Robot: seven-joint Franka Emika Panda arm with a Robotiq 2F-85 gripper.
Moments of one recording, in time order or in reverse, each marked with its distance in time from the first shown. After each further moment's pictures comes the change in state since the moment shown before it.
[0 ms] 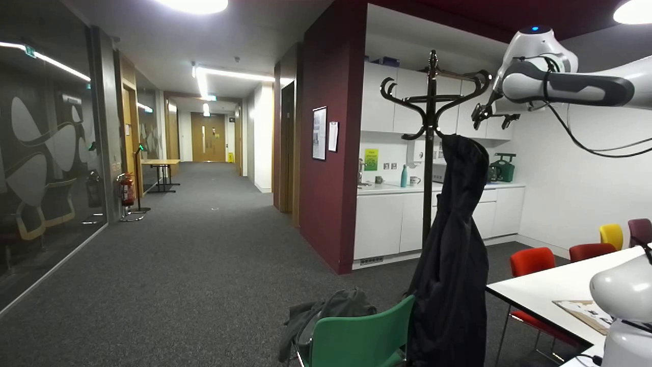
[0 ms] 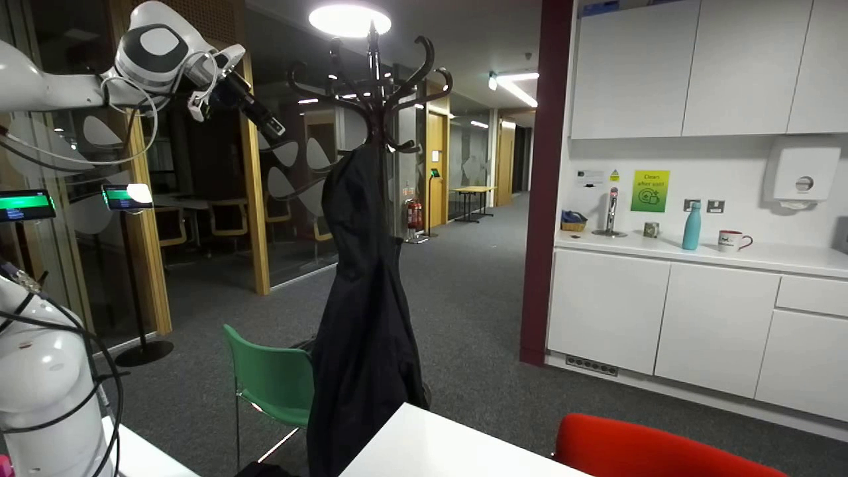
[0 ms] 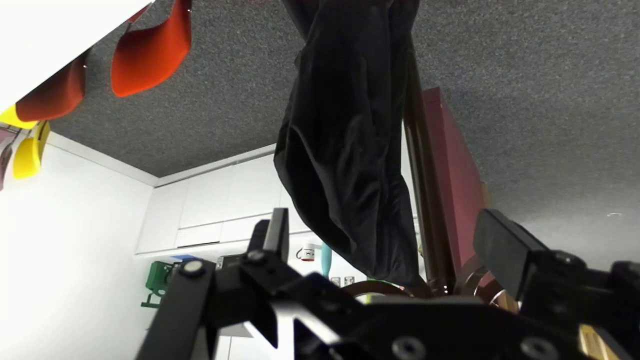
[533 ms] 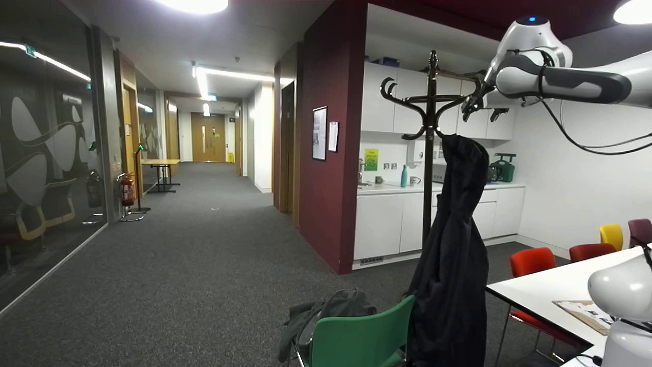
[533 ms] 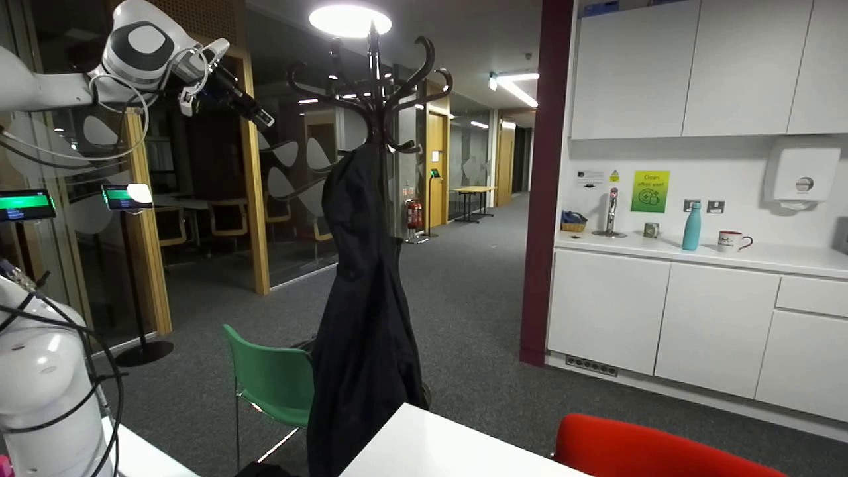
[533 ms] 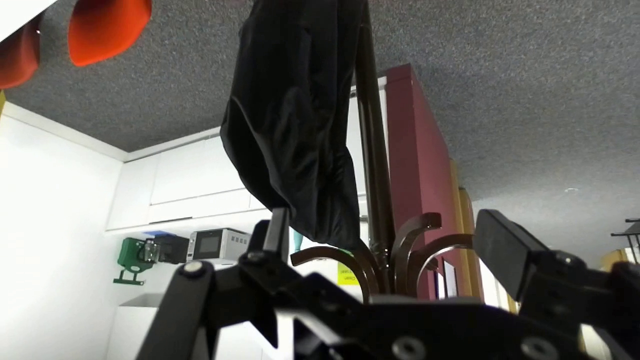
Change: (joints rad) arm -0.060 -0.006 0.100 0.045 0.058 0.038 0.000
